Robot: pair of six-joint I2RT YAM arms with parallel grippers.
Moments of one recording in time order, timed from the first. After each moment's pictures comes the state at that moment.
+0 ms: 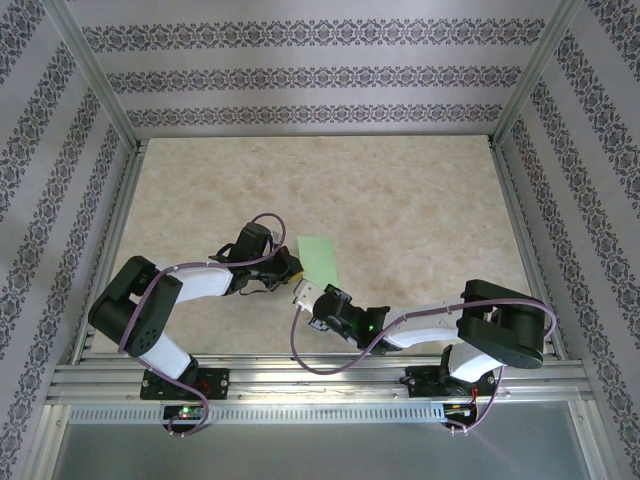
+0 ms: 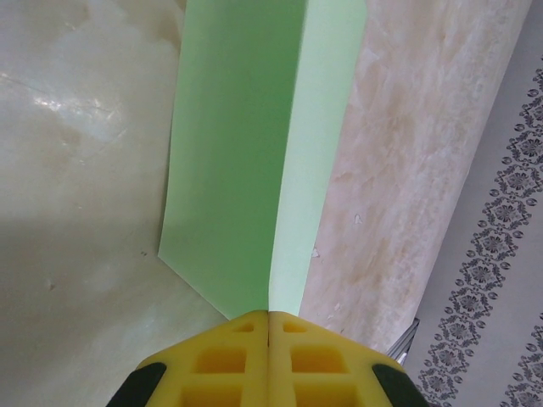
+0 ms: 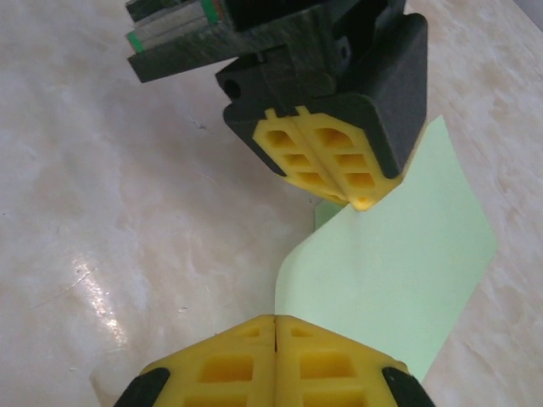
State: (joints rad) left arm -0.50 1.58 0.63 0.17 0.50 -1.13; right arm 1.22 1.52 0.52 0.32 0.45 -0.09
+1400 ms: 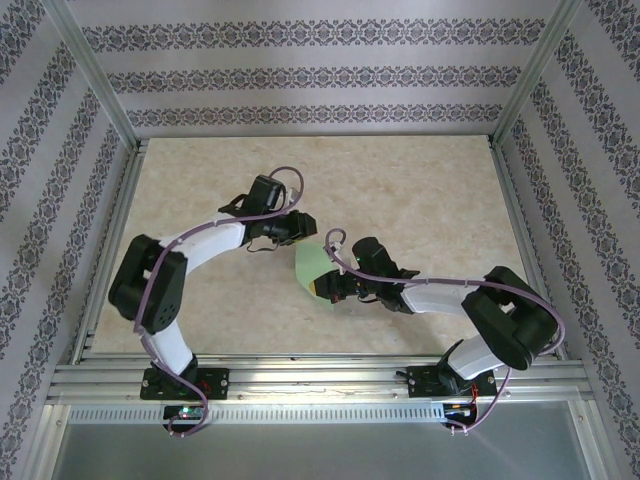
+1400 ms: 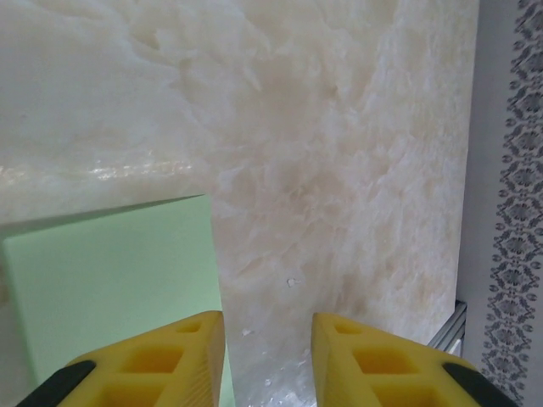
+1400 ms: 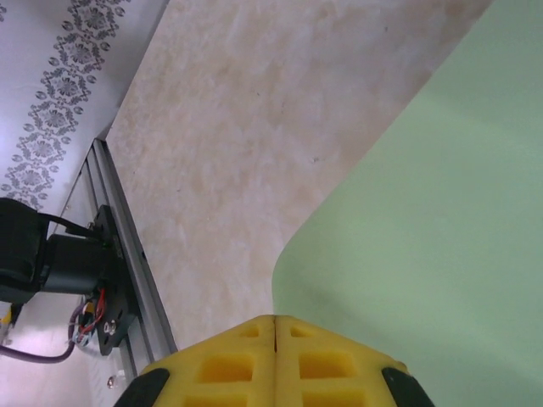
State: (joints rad) left arm -0.44 1.77 1.15 -0.25 0.55 -0.74; right arm 0.72 1.50 0.53 0.36 -0.60 0.60
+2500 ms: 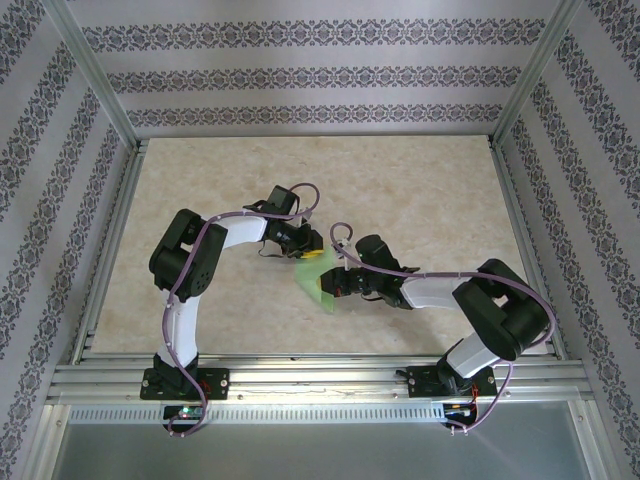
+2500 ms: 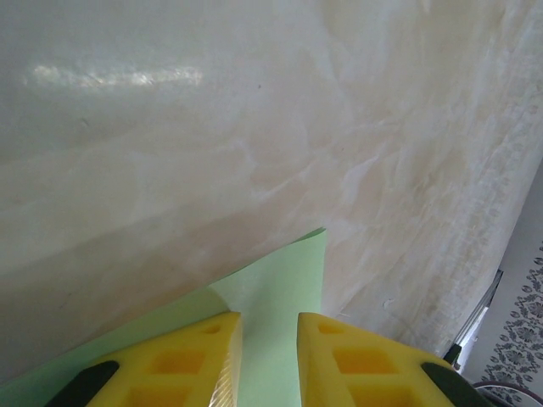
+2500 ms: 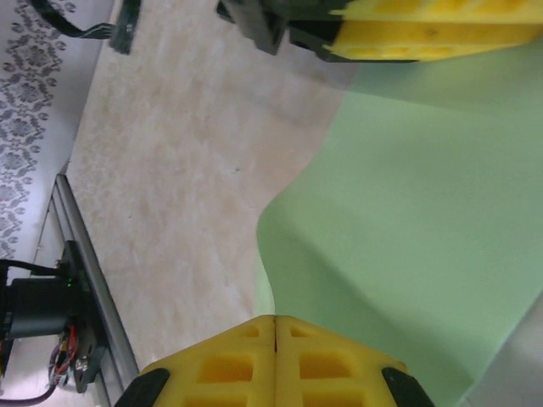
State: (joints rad) left arm -0.44 2.06 1.25 -0.28 0.66 -0.69; right arm 0.66 1.55 0.53 0.35 -0.56 0.65
